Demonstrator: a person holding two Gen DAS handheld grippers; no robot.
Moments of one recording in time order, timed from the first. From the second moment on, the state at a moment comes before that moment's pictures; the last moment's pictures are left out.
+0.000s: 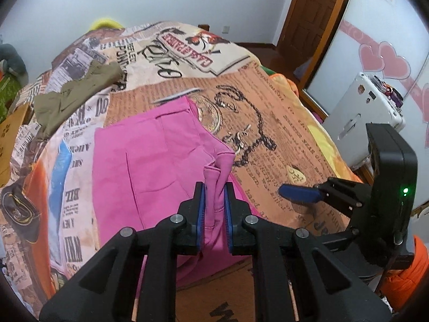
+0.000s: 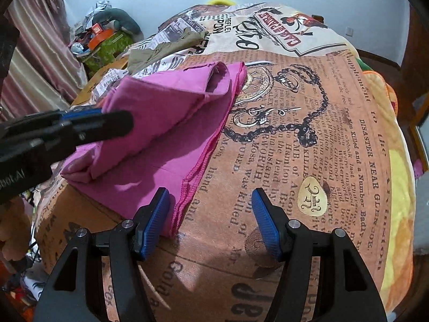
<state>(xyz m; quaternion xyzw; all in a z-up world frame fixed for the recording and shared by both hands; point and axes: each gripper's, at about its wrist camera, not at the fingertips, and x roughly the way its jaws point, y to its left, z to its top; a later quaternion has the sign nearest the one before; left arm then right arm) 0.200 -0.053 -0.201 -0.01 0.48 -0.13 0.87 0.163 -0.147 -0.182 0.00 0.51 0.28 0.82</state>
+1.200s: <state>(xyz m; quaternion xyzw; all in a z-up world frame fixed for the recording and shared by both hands) 0.184 0.020 -0.211 0.02 0.50 -0.04 0.87 0.174 -0.131 -0.179 -0.01 0.48 0.28 0.83</state>
